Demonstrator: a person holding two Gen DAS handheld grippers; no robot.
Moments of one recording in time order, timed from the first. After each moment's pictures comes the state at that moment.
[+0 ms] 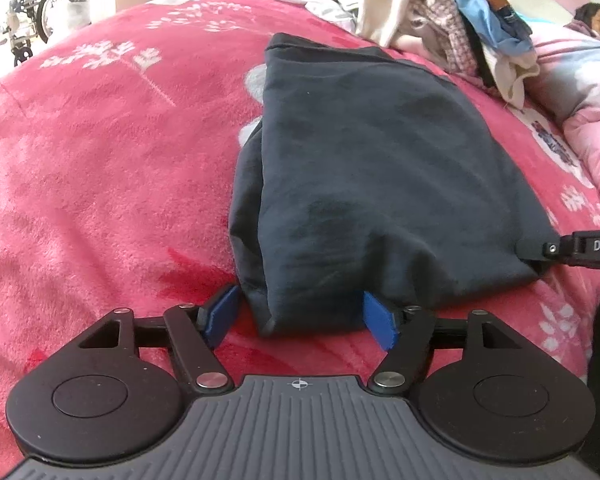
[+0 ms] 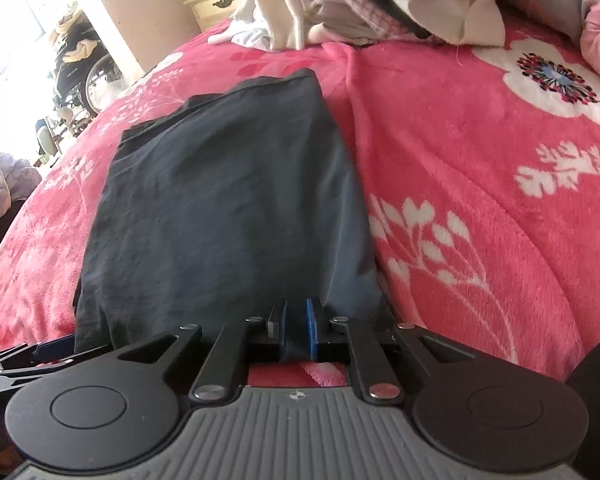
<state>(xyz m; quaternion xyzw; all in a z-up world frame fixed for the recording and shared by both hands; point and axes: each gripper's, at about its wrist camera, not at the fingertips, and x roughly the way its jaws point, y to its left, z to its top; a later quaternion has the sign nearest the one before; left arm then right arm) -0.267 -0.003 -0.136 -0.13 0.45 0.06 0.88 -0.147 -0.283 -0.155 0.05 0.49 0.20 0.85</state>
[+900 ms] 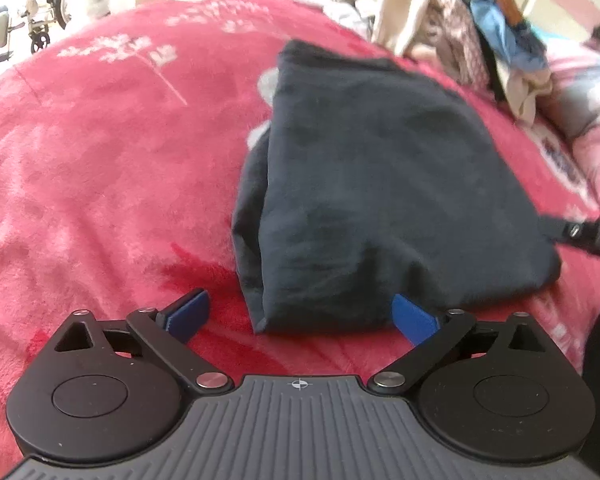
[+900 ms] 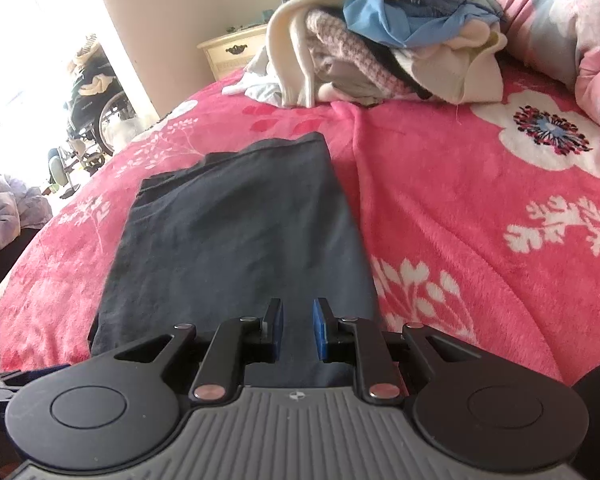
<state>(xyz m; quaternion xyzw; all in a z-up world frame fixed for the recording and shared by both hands) -0.274 0.001 -0.124 -0.16 0.44 0.08 0.88 -0.159 -0.286 -0.132 0.06 0.42 0.20 0.88</state>
